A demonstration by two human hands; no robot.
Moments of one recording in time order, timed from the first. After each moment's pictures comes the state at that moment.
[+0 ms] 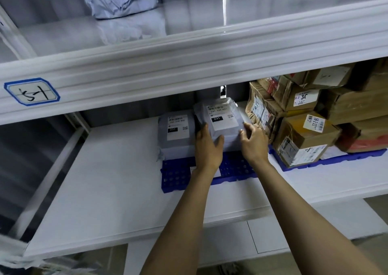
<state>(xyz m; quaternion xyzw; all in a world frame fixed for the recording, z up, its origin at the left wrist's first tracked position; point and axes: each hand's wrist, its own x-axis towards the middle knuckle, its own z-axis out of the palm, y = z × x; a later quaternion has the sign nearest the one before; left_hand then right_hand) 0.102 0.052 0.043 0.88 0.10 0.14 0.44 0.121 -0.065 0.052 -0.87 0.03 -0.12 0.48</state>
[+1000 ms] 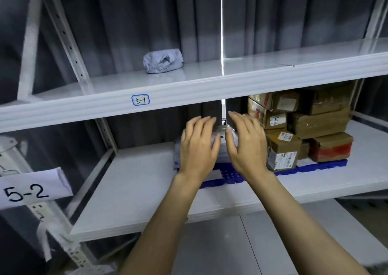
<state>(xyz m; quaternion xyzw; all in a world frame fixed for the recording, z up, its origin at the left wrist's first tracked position) -0.080 0.065 0.168 0.86 -0.14 0.48 0.15 -0.056 -0.065 0.162 -0.80 -0.20 -0.46 0.33</state>
